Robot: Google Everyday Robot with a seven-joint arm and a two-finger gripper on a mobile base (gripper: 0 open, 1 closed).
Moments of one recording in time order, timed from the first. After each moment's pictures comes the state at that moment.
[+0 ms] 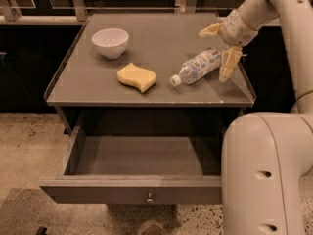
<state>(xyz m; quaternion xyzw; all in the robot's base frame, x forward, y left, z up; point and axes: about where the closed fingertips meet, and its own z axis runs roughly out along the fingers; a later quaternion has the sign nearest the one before) 0.708 -0.200 0.872 -0.77 0.58 0.08 0.27</state>
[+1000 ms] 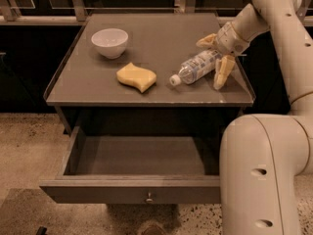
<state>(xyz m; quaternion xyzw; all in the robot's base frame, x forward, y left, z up) 0.722 -0.192 0.832 -0.74 0.61 0.11 0.27</state>
